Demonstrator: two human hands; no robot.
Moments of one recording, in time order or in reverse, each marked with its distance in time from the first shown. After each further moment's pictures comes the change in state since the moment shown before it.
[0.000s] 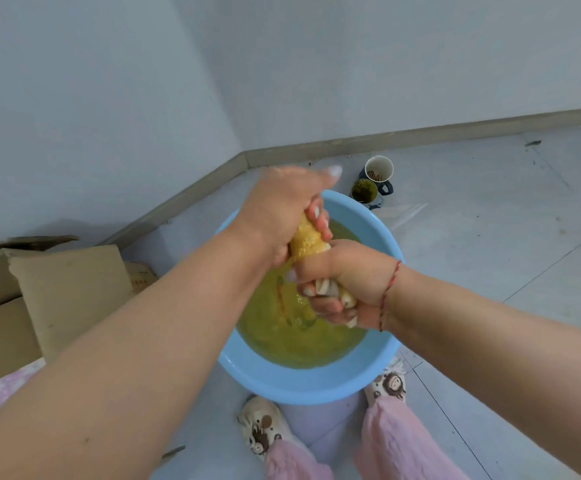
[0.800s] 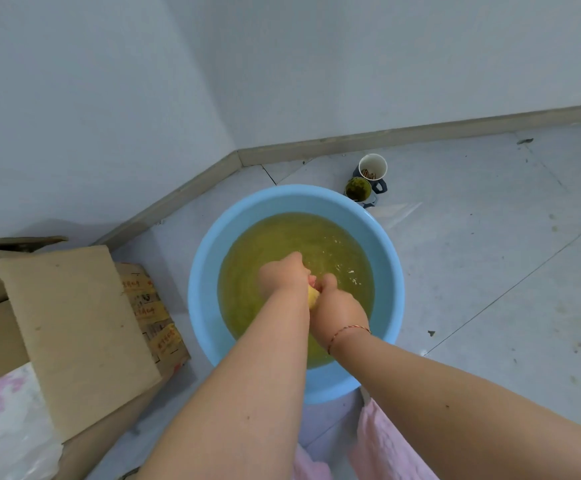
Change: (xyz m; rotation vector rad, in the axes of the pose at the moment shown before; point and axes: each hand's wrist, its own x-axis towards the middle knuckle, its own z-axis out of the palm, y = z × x) left_hand 0.030 -0.131 0.002 -0.029 0.729 -0.443; right_hand 0.075 0.106 -0.026 -0.930 0.659 0.082
